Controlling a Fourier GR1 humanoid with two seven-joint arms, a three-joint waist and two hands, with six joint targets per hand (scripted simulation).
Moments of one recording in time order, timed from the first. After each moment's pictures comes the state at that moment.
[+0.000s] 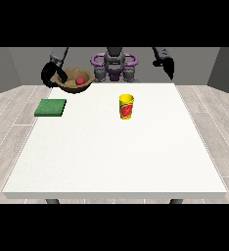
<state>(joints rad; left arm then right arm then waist) -0.27 0.17 0.11 -1.13 -0.03 0.01 -0.27 -0.55 -0.34 -0.11 -0.71 0.11 -0.25 0.18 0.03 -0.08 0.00</state>
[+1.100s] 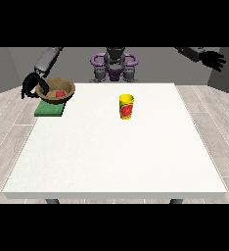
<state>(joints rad) -0.36 0.57 0.47 -1.04 0.26 -0.33 -0.38 -0.51 -0.56 -0.32 -0.71 0.01 -0.15 -0.02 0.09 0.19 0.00</state>
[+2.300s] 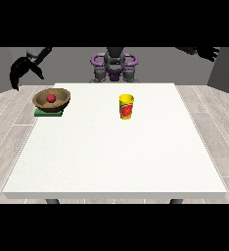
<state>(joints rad) -0.38 0.53 0.38 -1.09 0.27 -0.32 -0.24 -0.65 -0.64 -0.33 -0.55 0.01 -0.09 0.09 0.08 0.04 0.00</state>
